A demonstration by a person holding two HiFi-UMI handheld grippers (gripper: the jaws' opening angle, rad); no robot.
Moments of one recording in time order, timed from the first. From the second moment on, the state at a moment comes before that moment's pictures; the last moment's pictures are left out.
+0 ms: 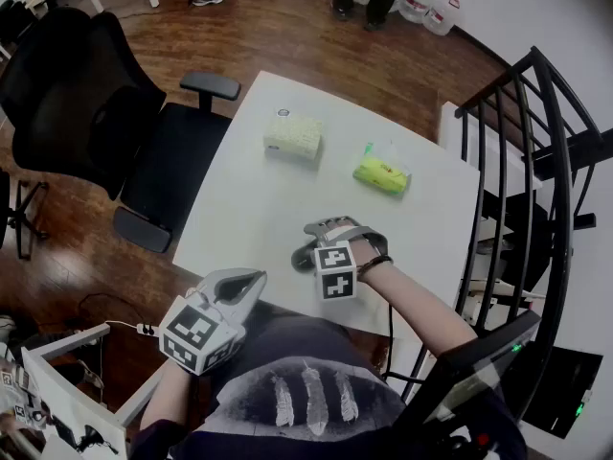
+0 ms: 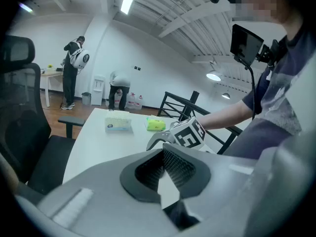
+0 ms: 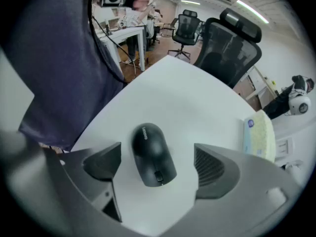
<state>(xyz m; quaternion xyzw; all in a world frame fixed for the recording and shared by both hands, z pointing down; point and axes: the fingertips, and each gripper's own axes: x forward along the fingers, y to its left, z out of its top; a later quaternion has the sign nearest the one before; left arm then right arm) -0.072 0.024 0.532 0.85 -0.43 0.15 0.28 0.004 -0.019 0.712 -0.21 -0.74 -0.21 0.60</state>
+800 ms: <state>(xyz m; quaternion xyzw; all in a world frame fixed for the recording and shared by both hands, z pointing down) -0.067 0.004 0.535 0.86 -0.39 0.18 0.27 0.028 -0.009 0.739 -0.18 -0.74 -0.11 0.63</state>
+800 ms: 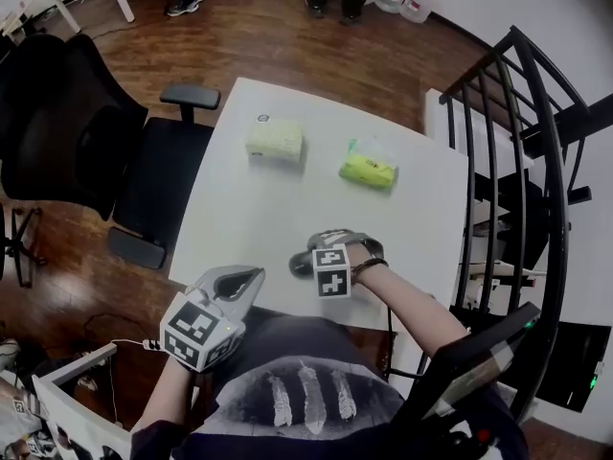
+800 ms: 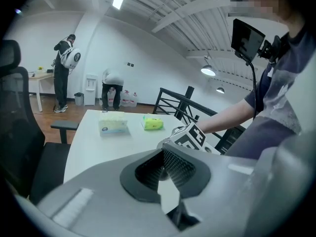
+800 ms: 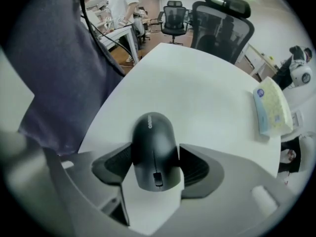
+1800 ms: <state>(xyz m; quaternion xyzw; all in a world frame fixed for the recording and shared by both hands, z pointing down) -0.042 -0.008 0.521 0.88 -0.34 0.19 0.27 0.112 -0.044 0.602 0.09 -0.83 0.01 0.55</state>
